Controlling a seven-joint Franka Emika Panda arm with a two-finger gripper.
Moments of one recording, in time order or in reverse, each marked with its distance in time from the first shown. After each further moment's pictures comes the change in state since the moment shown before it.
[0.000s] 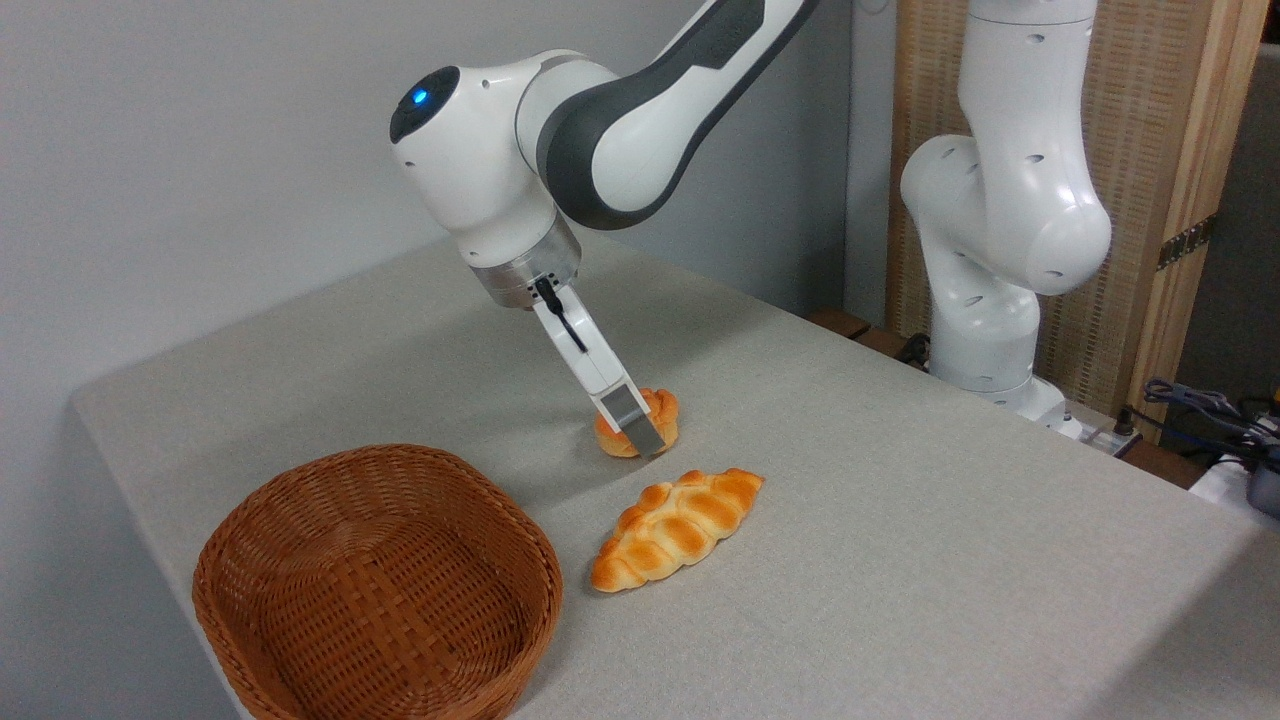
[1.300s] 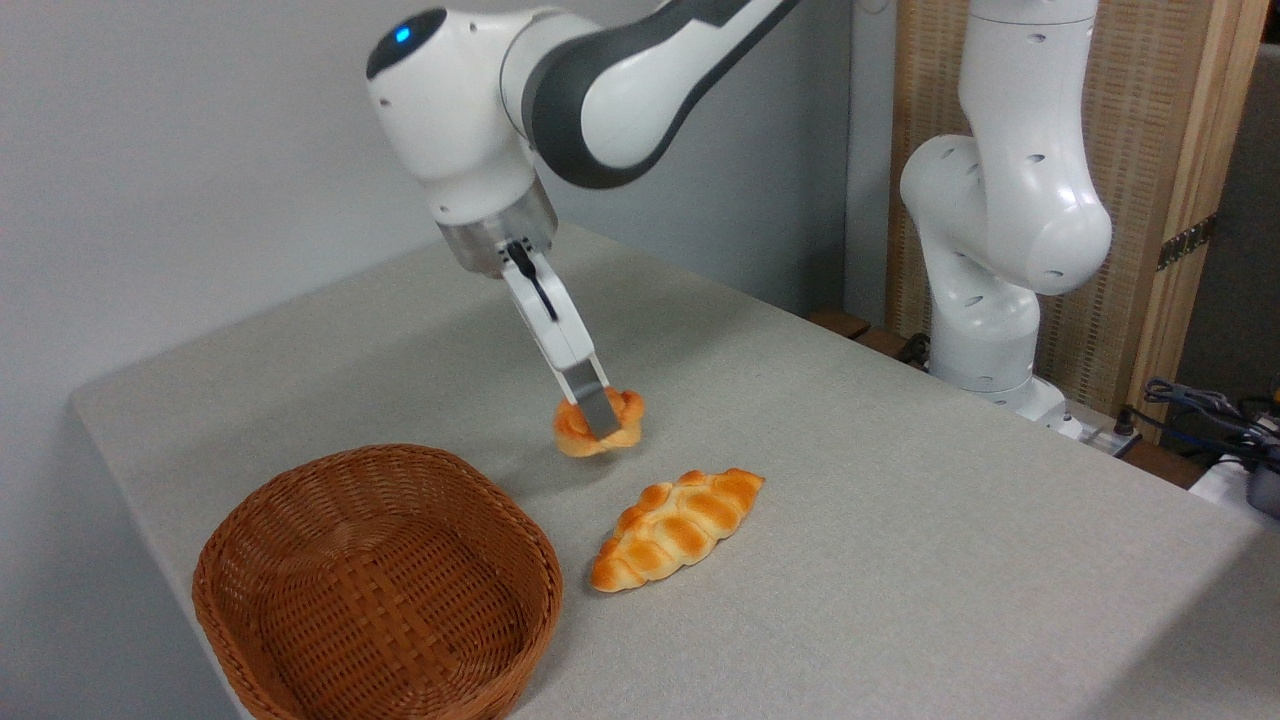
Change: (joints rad) arm 0.005 -0.007 0.029 0.106 0.015 0.011 -0.002
